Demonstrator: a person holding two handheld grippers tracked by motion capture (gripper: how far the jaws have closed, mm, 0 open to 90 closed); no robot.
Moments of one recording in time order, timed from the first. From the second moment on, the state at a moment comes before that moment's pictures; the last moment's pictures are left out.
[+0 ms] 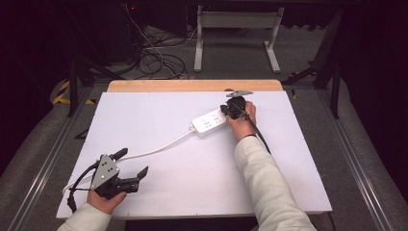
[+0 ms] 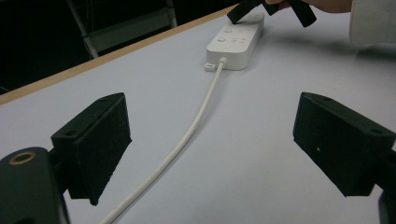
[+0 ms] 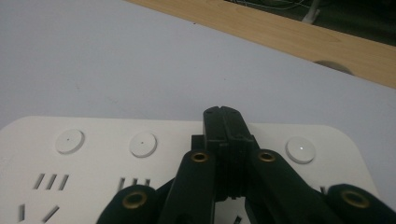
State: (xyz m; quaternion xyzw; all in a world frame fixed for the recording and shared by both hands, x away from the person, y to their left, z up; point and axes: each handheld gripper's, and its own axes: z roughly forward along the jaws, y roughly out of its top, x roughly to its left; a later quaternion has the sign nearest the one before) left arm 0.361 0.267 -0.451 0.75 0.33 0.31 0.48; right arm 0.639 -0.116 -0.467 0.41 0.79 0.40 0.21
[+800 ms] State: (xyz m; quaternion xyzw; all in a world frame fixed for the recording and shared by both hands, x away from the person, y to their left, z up) left arm 0.361 0.266 -0.451 0.75 0.34 0.31 0.48; right arm 0.627 -0.118 -0.433 0.38 0.76 0.47 0.24
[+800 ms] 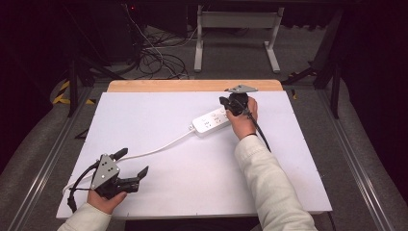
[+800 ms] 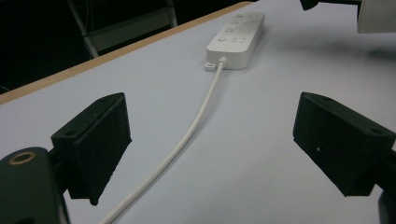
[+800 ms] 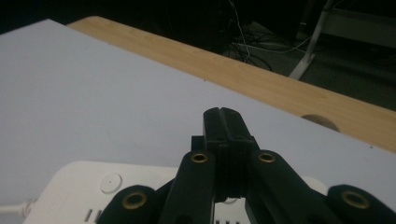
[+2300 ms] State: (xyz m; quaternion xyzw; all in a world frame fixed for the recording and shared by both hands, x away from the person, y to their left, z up) left arm 0.362 0.267 -0.452 0.75 0.34 0.31 0.48; right arm 0.654 -0.146 -0.451 0.43 0.78 0.39 0.23
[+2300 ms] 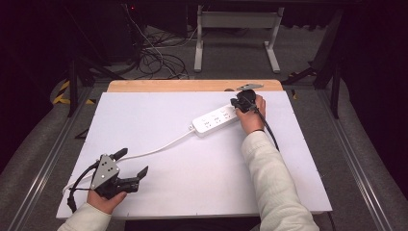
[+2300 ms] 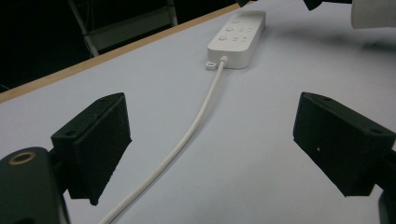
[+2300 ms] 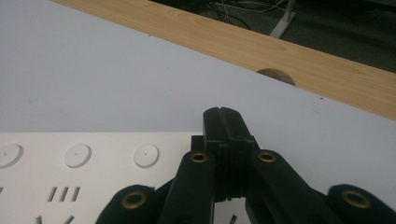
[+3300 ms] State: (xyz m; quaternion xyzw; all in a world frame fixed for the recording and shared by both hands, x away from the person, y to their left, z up) left arm 0.361 0.267 -0.452 0.75 0.34 0.31 0.48; right arm 0.657 -0.139 -0.464 0.44 0.78 0.38 0.23
